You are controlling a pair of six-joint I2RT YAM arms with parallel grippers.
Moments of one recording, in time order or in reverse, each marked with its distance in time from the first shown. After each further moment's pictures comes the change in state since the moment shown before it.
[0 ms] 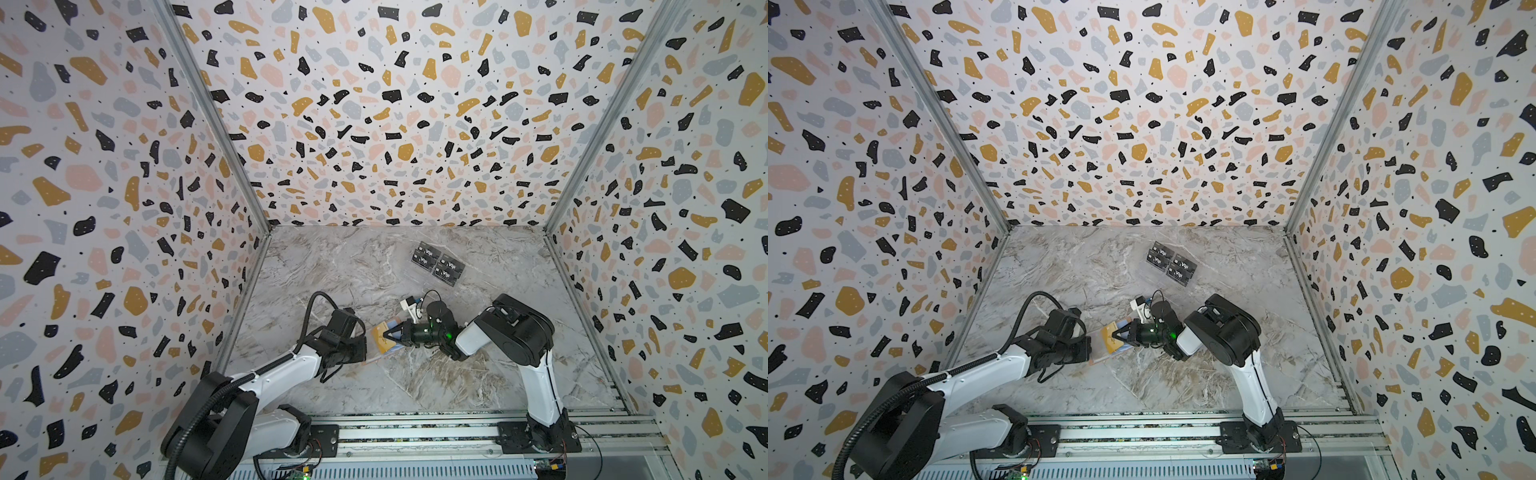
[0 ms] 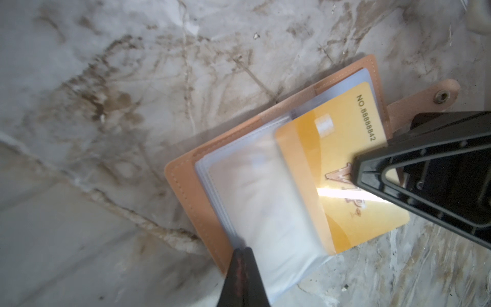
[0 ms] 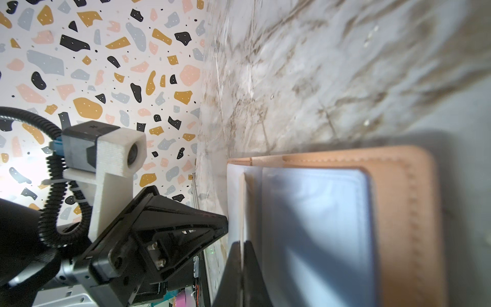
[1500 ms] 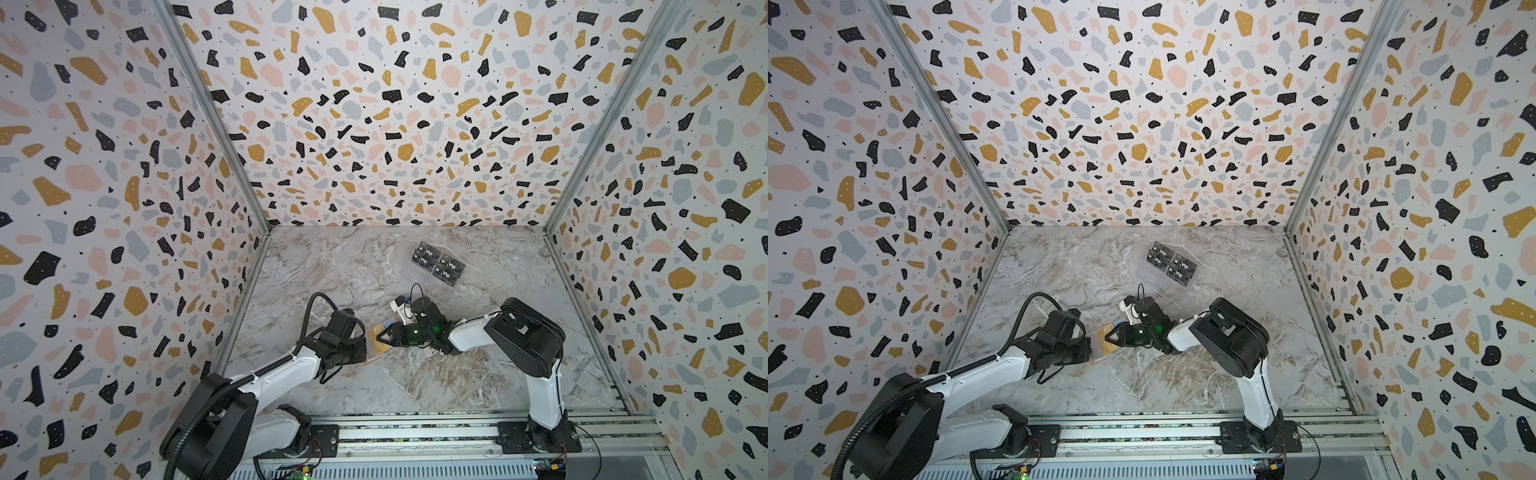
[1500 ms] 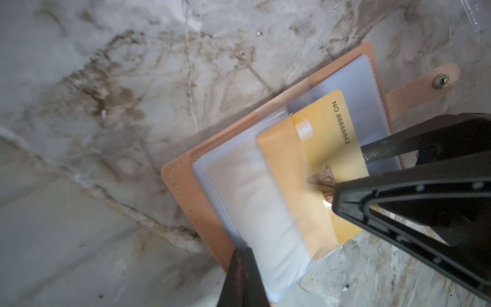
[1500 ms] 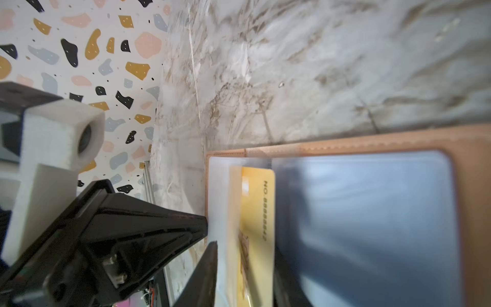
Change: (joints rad) left arm 0.000 -0.008 -0.013 0.010 0.000 -0.008; right arm 0.073 -0.117 0.126 -0.483 0.148 -0.291
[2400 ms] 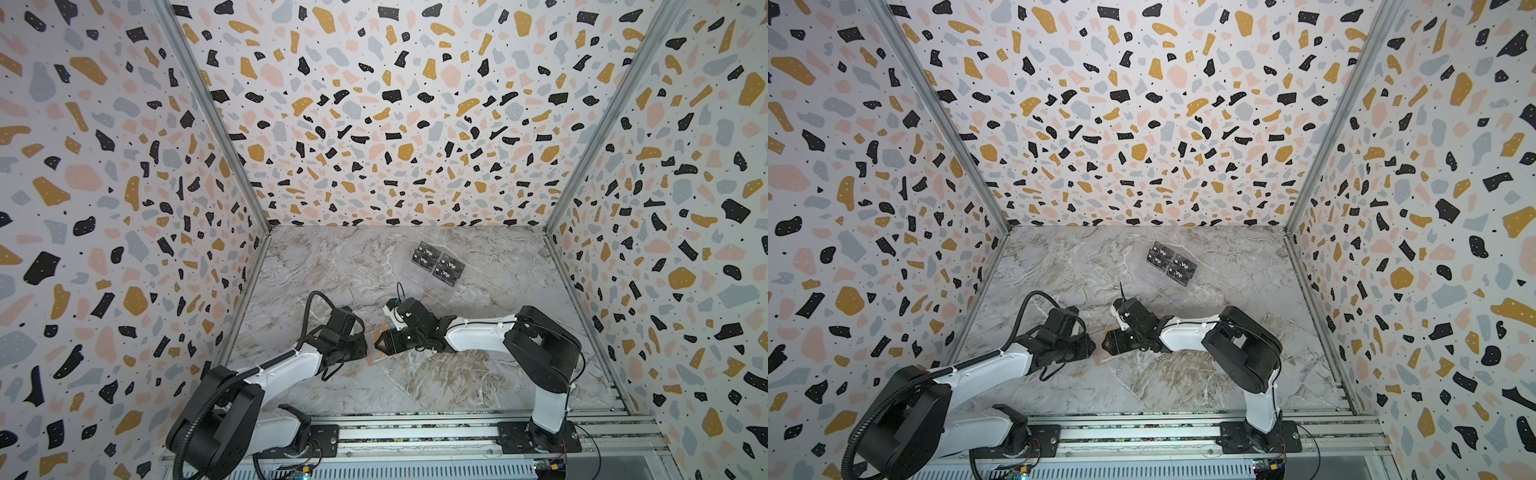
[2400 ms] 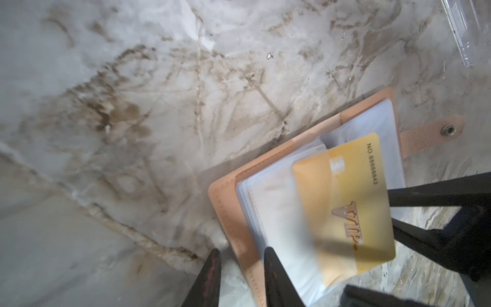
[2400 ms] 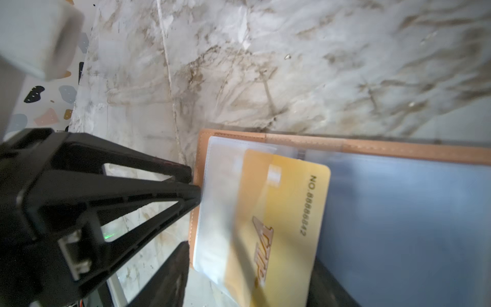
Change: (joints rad) left arm 0.026 0.047 0.008 0.060 0.017 -0.045; right arm 0.110 -0.116 0.109 -0.439 0.229 -0.226
